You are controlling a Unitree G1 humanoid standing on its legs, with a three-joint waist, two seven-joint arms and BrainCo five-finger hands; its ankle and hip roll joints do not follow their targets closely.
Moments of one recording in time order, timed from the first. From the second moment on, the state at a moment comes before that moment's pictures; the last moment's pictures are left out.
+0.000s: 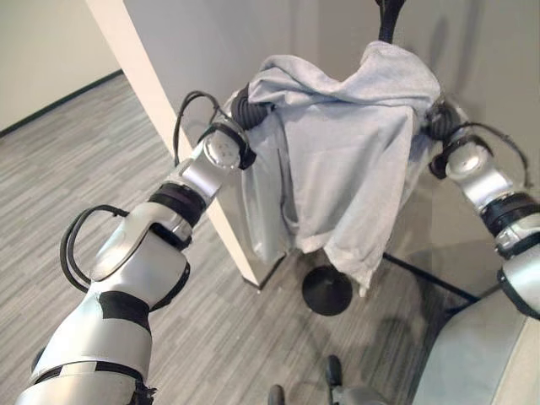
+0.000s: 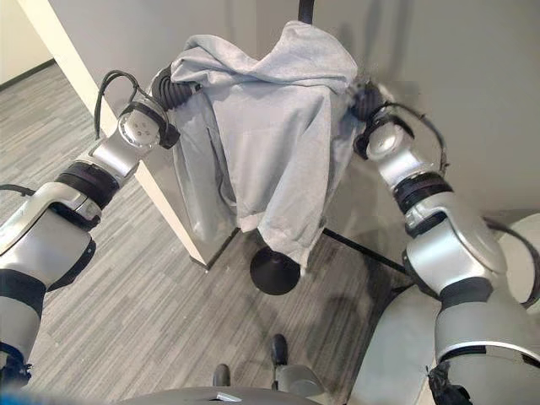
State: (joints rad) left arm -1.26 0.55 -0.78 0.94 -0.23 -0.08 0.19; right arm -1.12 -0.64 0.74 0.96 0.15 0.02 -0.23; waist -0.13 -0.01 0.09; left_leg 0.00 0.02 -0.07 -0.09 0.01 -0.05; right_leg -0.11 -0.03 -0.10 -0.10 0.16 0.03
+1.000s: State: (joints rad) left arm -1.21 0.53 -0.67 0.80 -0.23 -0.08 0.23; right arm -0.79 -0.52 0.55 0.78 0.08 0.01 -0.24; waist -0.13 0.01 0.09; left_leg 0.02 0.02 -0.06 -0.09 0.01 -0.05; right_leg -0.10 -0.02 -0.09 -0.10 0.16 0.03
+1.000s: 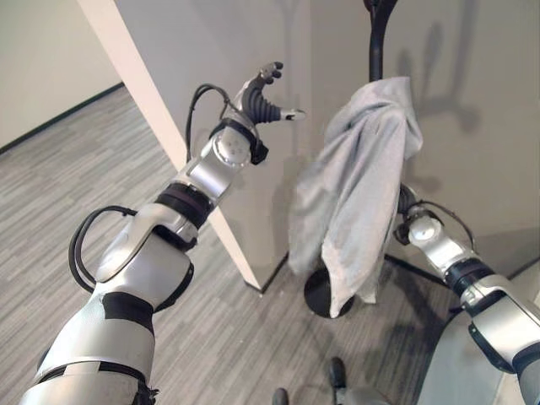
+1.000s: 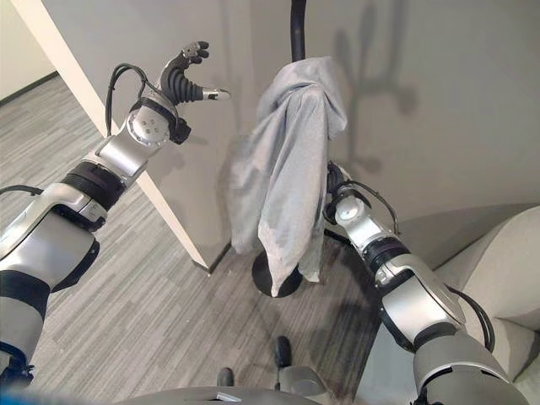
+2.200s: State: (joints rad) left arm 0.11 0.39 -0.10 0.78 -0.10 -0.11 0.10; right arm 0.14 -0.37 0.15 0.88 0.08 -0.12 -0.05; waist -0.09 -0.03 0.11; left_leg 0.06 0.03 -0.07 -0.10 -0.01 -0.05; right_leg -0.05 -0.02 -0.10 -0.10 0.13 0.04
